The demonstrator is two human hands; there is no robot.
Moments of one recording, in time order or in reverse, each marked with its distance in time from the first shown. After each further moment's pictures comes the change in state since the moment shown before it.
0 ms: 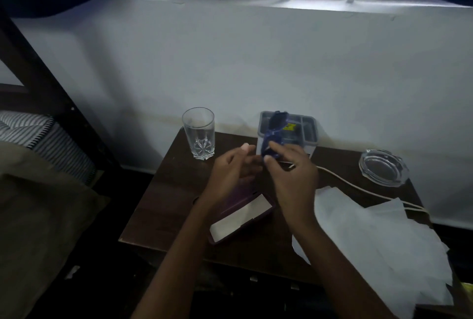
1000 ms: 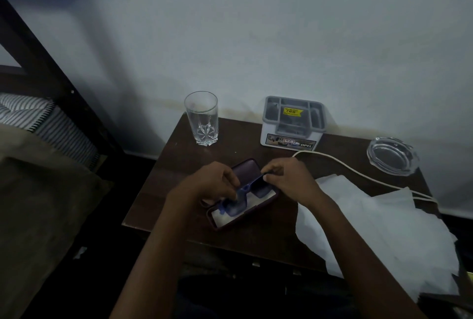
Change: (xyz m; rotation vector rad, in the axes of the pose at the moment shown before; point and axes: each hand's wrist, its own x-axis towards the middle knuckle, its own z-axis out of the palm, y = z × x) left_hand 0.005 -0.009 -0.049 0.936 -0.311 -0.295; right_hand 0.022 0.051 -0.006 -0.361 -0.719 0.069
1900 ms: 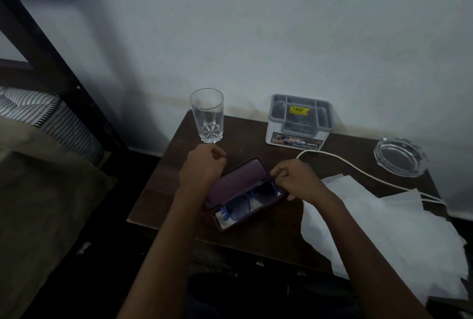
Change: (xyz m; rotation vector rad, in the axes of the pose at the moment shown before) left_hand 0.005 -0.008 -0.002 -0.139 0.625 -0.108; right_hand 0.006 0.003 0.001 0.043 -0.148 0.209
